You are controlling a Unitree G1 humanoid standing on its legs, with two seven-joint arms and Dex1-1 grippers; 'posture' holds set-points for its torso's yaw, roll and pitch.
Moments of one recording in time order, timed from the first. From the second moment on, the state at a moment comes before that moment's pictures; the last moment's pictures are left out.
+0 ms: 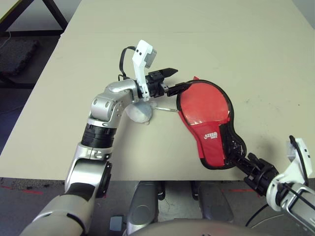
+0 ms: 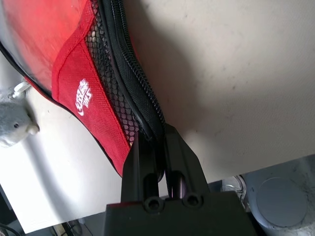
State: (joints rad) left arm -0.73 0.36 -0.06 0.08 -0.43 0.63 -0.83; right arm 0.54 -0.81 -0.04 -0.95 1.96 0.28 -0.77
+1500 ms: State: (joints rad) left arm -0.77 0.35 -0.07 0.14 -0.42 0.59 -0.85; right arm -0.14 -1.22 -0.12 -0.55 1.79 0.74 -0.21
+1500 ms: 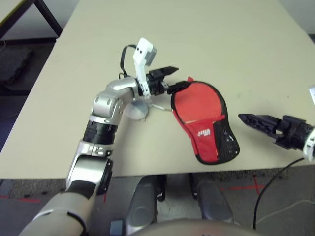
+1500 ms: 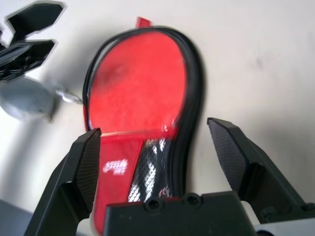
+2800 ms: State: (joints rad) left arm -0.92 0.72 -0.13 0.26 -0.30 0.56 -1.14; right arm -0.55 -0.82 0.40 -0.33 0.43 0.84 0.65
